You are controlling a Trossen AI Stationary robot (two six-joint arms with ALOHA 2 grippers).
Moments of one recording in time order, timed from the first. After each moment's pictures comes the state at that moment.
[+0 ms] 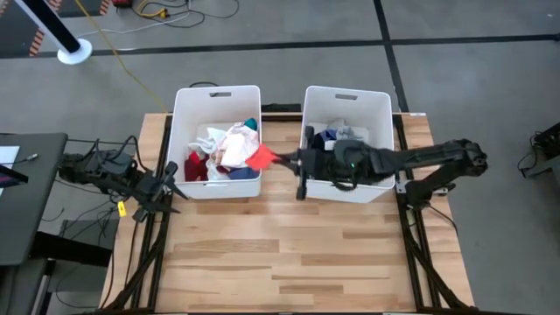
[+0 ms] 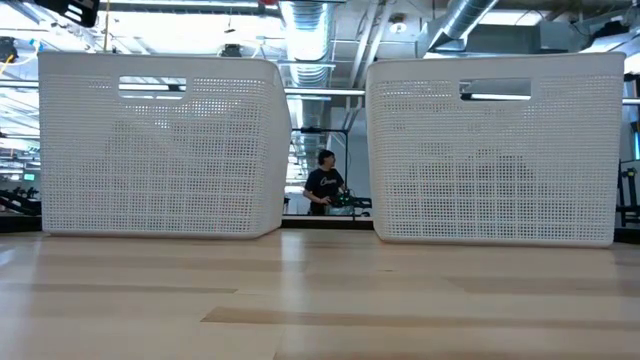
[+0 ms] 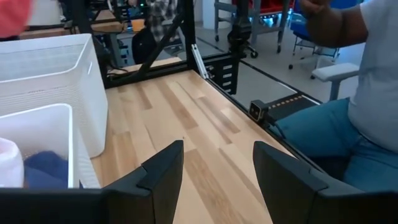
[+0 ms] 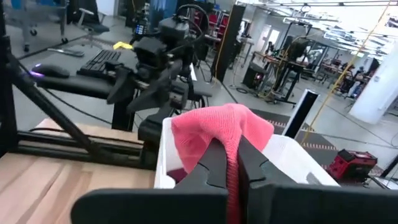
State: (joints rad) left arm -0.27 0.19 0.67 -0.68 0.13 0.11; right arm 0.09 1.46 1.31 0.13 0.25 -0.26
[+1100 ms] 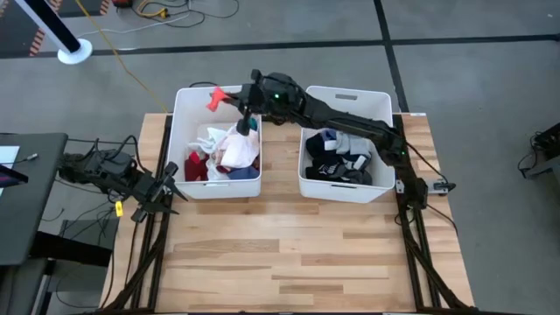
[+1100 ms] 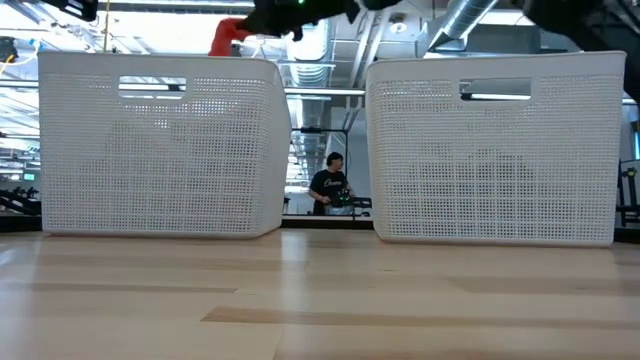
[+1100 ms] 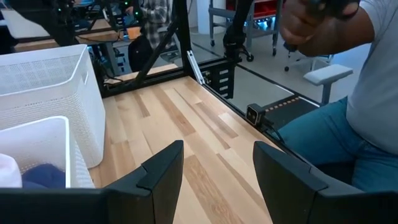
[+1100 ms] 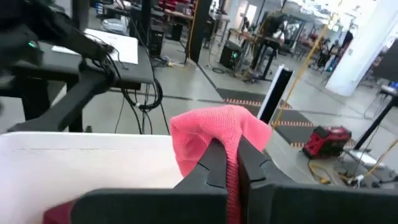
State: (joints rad) left arm -0.27 0.20 0.67 -0.66 0.15 0.14; right arm -0.31 2.16 2.21 -0.12 -0.03 -0.26
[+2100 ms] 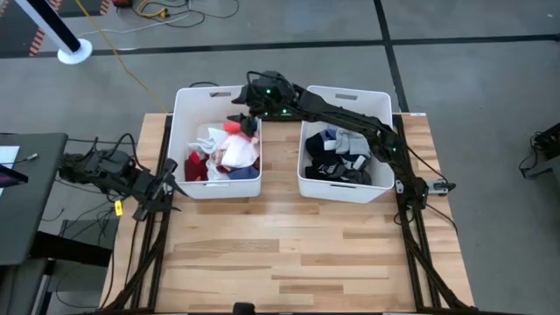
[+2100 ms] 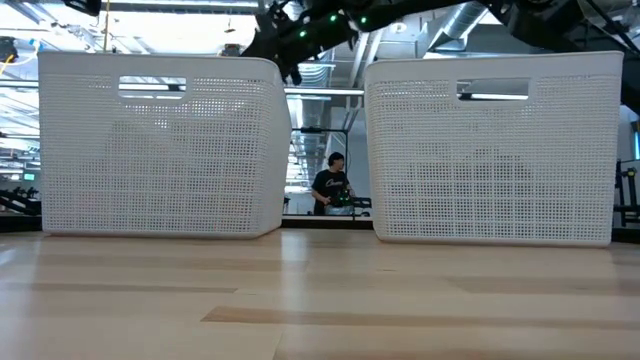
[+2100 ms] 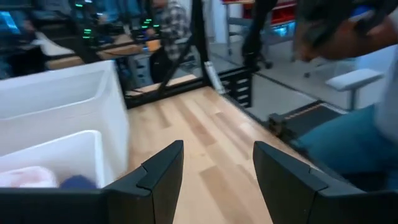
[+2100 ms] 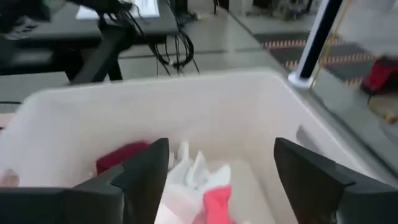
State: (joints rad) left arm -0.27 0.20 0.67 -0.61 0.09 0.17; right arm -0.37 2.23 2.28 -0.36 -0.20 -0.08
